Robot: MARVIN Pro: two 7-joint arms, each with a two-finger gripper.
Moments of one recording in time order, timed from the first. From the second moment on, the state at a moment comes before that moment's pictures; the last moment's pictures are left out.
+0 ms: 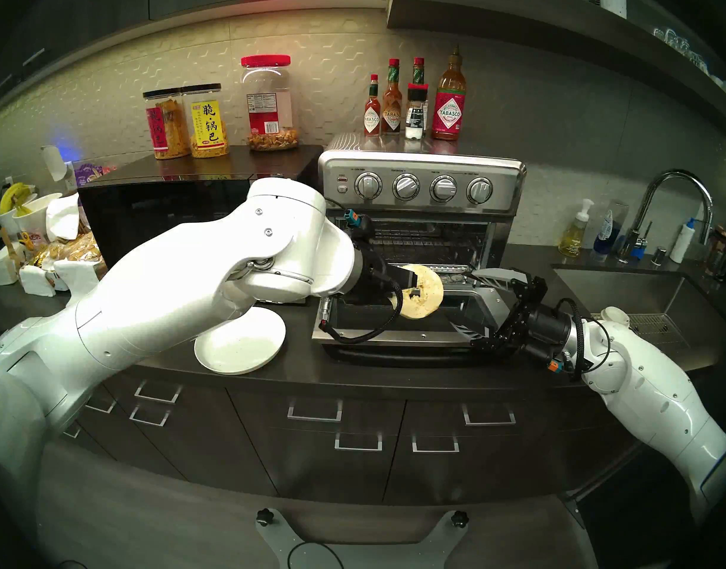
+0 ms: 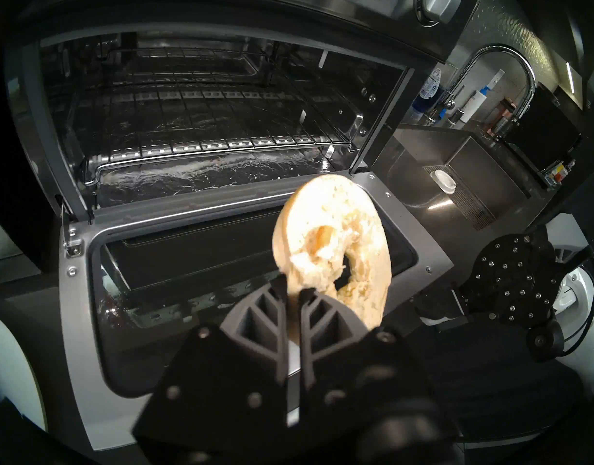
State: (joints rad) left arm 0.54 -0.84 -0.55 -2.06 -2.10 0.60 0.97; right arm -1.38 -0.61 1.20 -1.63 -0.77 -0.96 -0.36
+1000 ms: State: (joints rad) left arm 0.54 -0.84 -0.55 -2.06 -2.10 0.60 0.97; right arm -1.33 -0.64 1.18 -1.60 -0.80 -0.96 -0.31
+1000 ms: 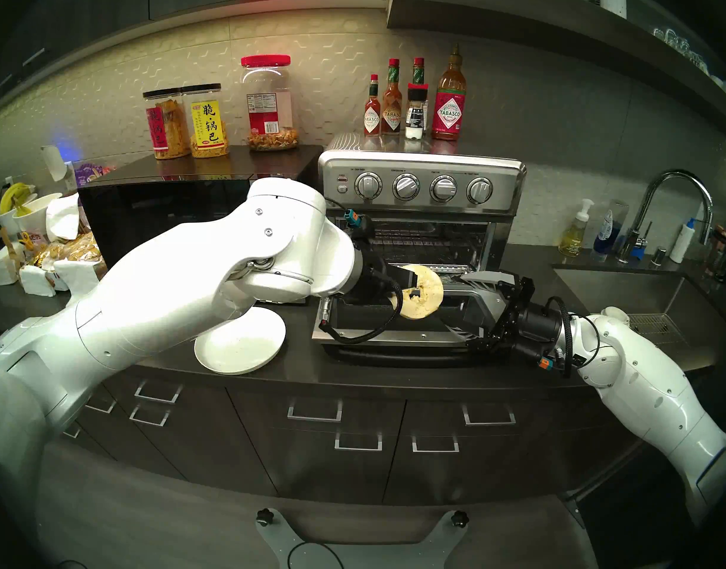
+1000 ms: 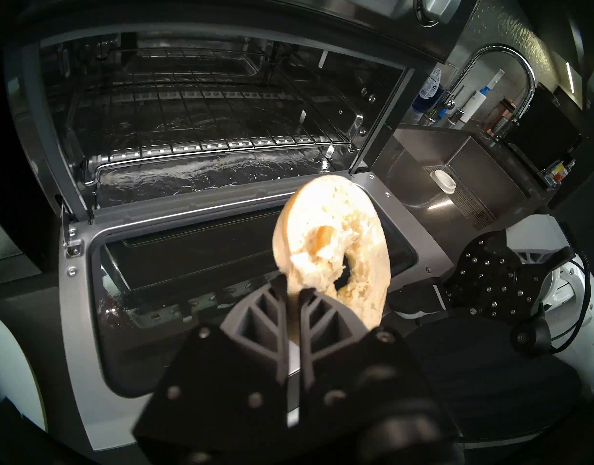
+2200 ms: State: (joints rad) left arm 0.54 -0.84 -0.55 -2.06 -2.10 0.60 0.97; right arm -1.30 -0.67 1.16 -1.57 -0.84 -0.96 -0.30
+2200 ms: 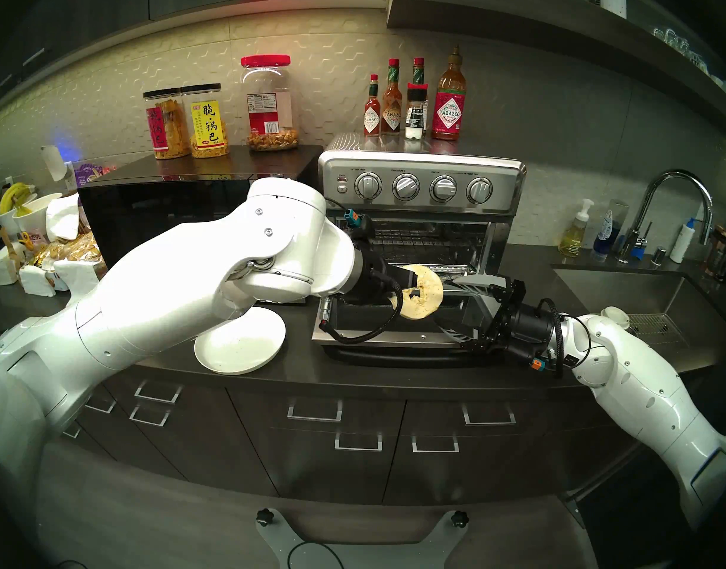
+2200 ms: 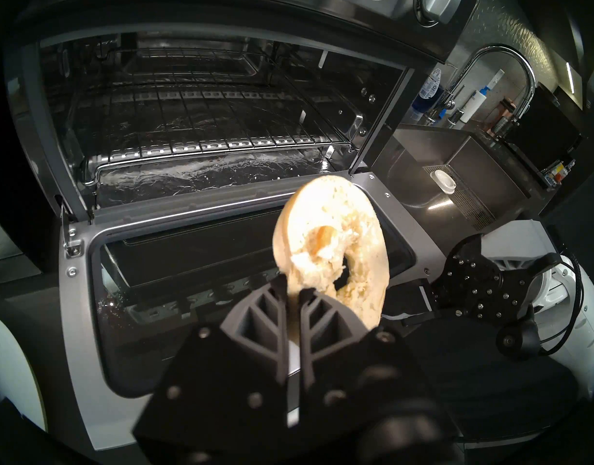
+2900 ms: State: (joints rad) left arm 0.54 -0.84 -0.55 -2.06 -2.10 0.60 0.97; right arm -1.28 -0.71 1.15 -1.57 -0.84 -0.96 -0.29
